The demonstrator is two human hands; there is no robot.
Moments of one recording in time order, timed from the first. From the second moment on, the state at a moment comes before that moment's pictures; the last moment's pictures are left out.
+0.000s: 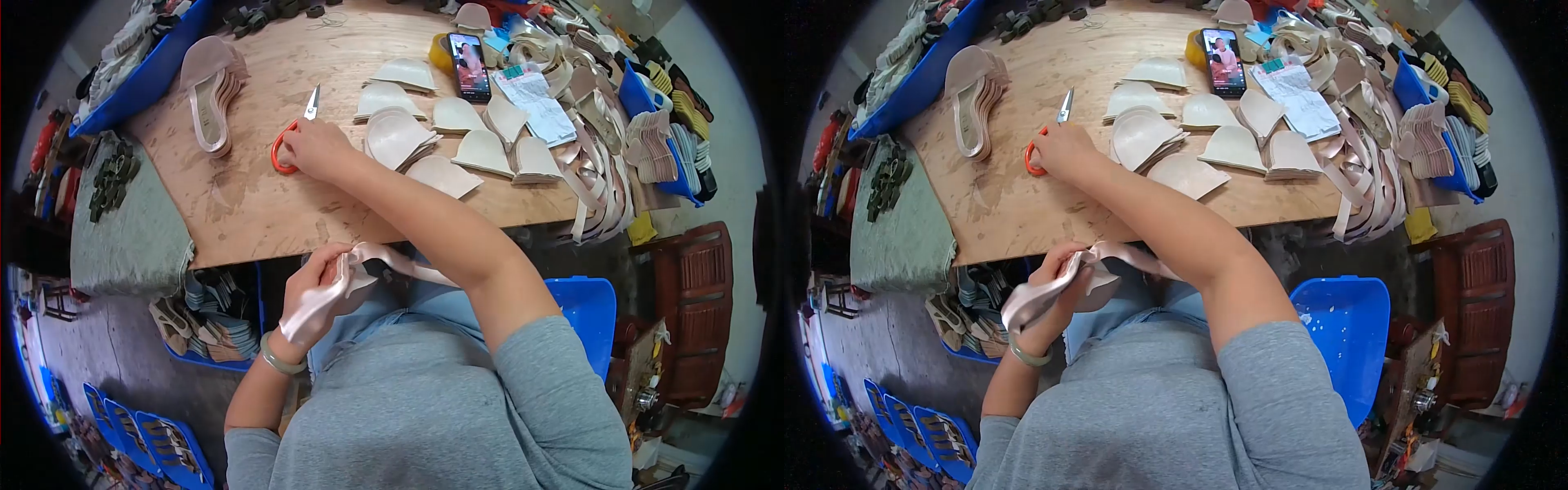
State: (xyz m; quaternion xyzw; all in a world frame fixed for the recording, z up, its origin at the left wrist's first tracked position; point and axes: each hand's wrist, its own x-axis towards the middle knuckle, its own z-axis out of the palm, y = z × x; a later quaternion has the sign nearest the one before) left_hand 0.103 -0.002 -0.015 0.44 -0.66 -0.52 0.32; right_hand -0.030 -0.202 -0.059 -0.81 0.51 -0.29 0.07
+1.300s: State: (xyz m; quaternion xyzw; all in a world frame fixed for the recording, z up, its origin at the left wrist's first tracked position) left_hand 0.086 0.036 -0.037 0.37 -0.78 -0.23 0.45; right_hand -0.122 0.106 -0.003 -0.64 0.56 -0.17 0.50
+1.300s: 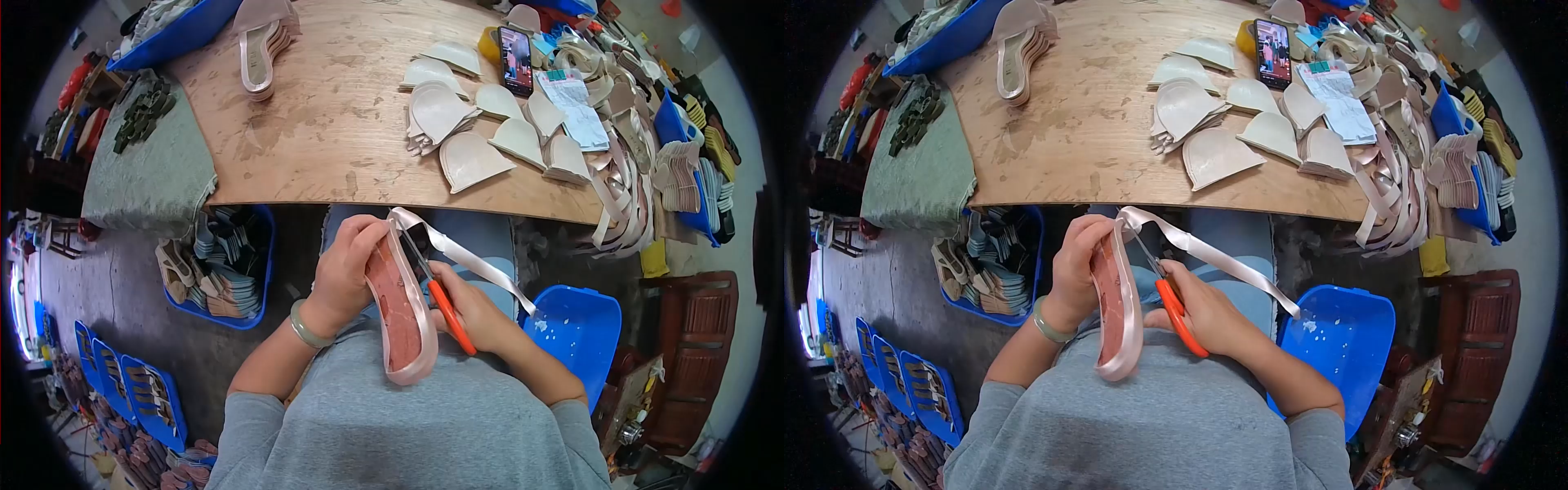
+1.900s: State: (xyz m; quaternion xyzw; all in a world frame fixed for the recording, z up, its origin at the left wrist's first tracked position) left_hand 0.118 0.013 -0.016 0.44 -0.52 -0.59 0.43; right_hand -0.110 0.017 0.003 -0.62 0.60 -0.28 0.43
